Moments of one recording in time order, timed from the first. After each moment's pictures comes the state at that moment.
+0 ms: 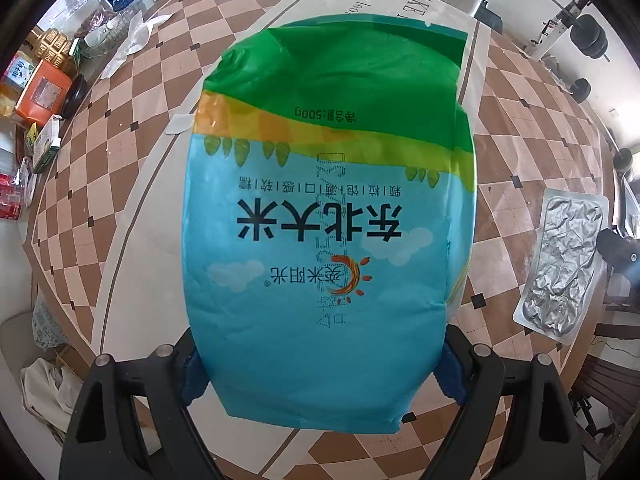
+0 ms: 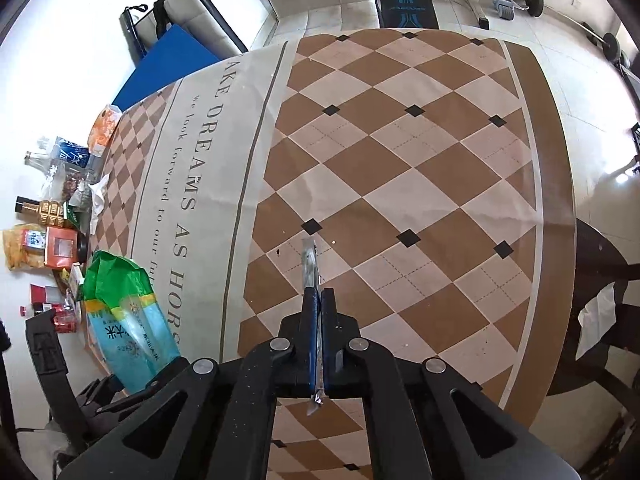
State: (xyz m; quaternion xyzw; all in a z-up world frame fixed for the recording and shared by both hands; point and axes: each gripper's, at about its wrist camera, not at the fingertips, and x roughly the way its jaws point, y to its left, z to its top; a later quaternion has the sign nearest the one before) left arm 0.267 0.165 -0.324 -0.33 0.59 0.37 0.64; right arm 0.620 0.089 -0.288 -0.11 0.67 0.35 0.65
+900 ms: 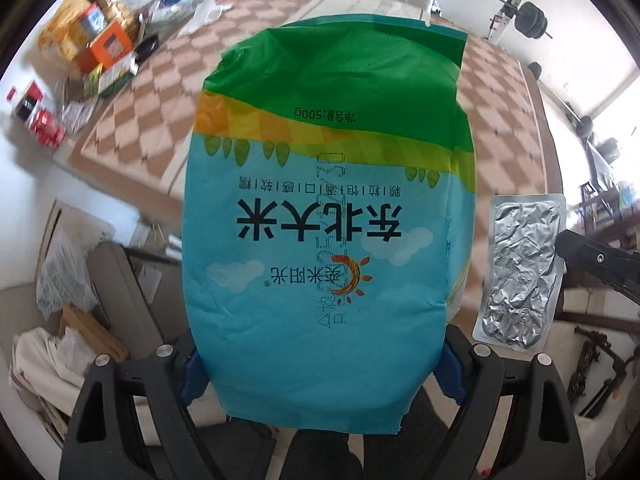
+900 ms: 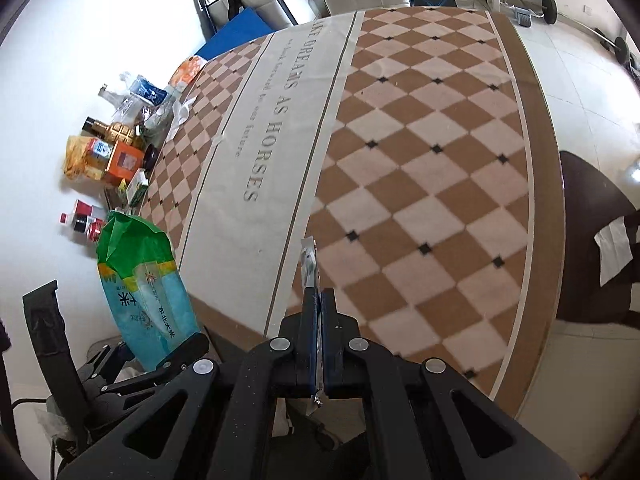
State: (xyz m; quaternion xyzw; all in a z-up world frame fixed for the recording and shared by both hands) left arm 0.064 0.000 -0.287 -0.30 0.56 0.32 0.70; right arm 0.379 -0.090 -0.203 -0.10 0.65 0.41 0.64
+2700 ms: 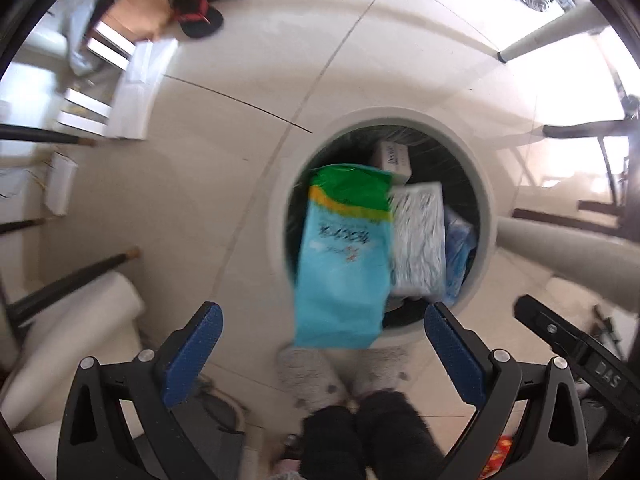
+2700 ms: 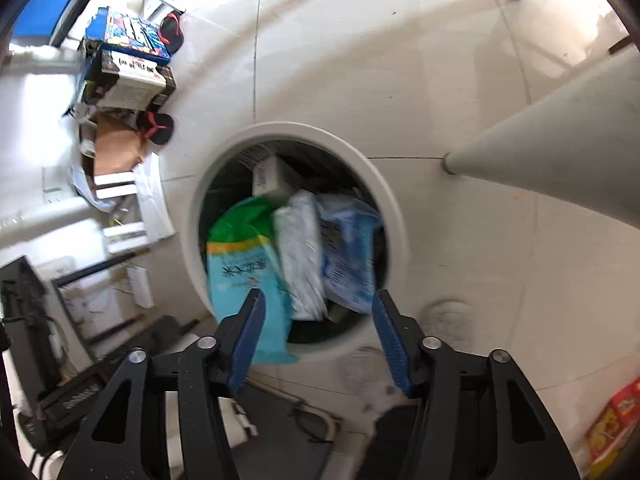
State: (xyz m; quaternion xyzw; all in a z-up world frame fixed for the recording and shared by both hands) left arm 0.054 0.009 -0.746 -0.39 0.66 0.28 0.58; right arm 0.281 -0.173 -0.737 -0.15 0.78 0.24 0.56
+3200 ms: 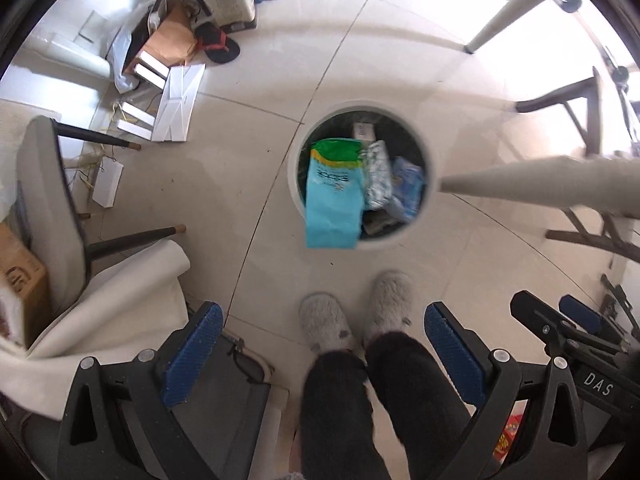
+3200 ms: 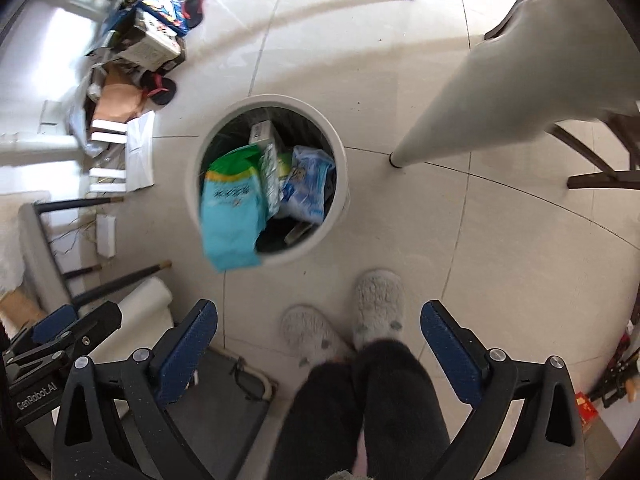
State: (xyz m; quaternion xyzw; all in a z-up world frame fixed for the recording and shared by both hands) left arm 0.022 -0.059 -0.579 -0.35 0.67 0.28 0.60; right arm 0.239 -0.224 -0.575 -0.23 0.74 0.26 0.57
